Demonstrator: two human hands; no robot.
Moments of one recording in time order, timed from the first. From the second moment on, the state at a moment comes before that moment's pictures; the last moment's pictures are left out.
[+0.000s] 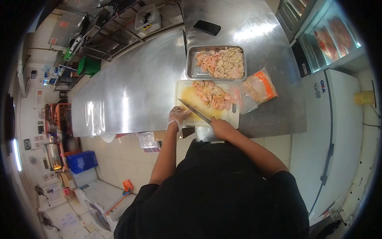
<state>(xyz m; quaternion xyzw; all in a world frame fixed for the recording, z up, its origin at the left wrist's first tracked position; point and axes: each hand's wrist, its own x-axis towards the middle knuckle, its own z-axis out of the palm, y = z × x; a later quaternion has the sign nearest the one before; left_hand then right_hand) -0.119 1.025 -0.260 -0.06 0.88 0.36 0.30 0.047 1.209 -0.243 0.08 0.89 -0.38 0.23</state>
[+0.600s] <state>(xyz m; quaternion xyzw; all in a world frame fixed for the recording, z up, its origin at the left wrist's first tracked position) -0.155 1.051 -0.237 0.15 0.71 0.54 0.42 0.064 1.207 -0.206 0.24 0.88 -0.41 0.03</state>
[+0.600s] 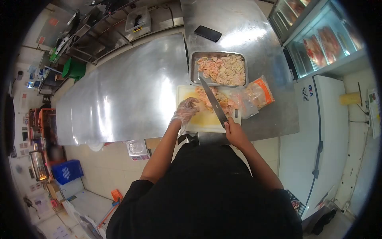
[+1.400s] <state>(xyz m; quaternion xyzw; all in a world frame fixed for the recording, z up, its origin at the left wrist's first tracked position) -0.129 0.999 -0.274 0.22 0.93 0.24 0.19 0.056 1.125 -0.234 0.26 0.89 -0.31 0.22</state>
